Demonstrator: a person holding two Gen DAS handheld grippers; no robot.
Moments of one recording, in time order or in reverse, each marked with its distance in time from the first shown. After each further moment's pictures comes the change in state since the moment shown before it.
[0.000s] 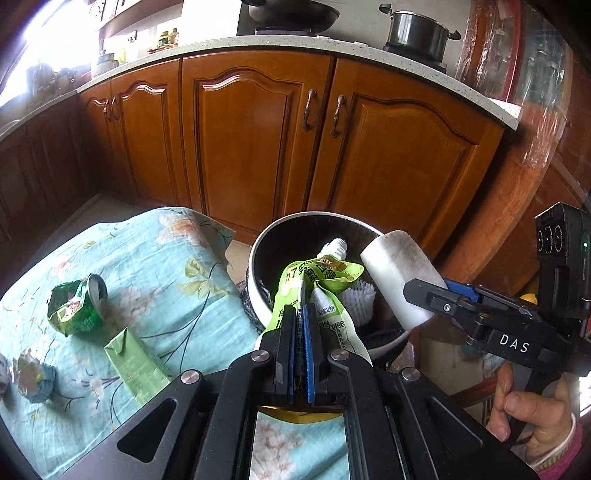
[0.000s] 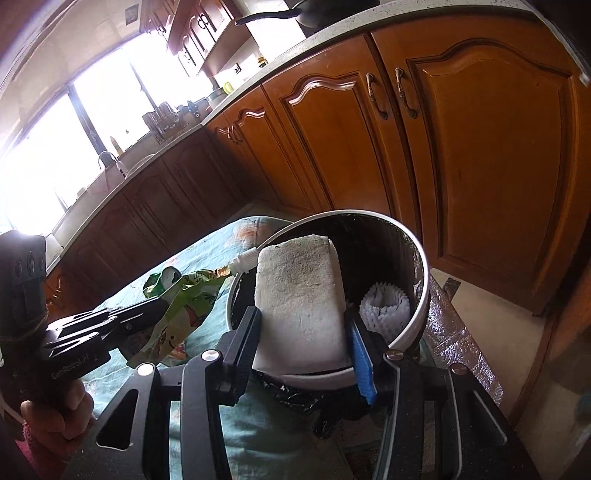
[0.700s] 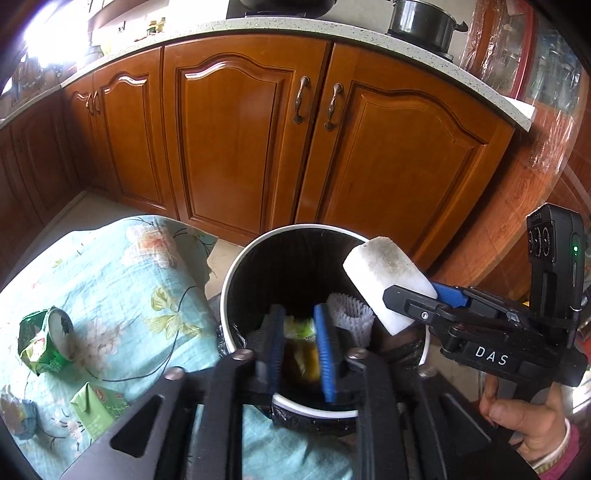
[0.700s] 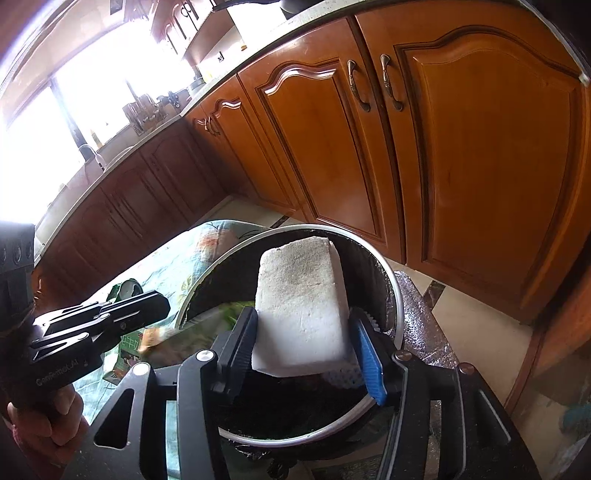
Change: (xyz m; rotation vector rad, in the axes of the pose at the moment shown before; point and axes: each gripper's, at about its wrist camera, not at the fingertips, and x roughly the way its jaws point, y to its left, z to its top) left arm 0.038 -0.004 0.029 0.001 0.029 -0.026; right arm 0.034 -0.022 0.024 0.006 0.051 -0.062
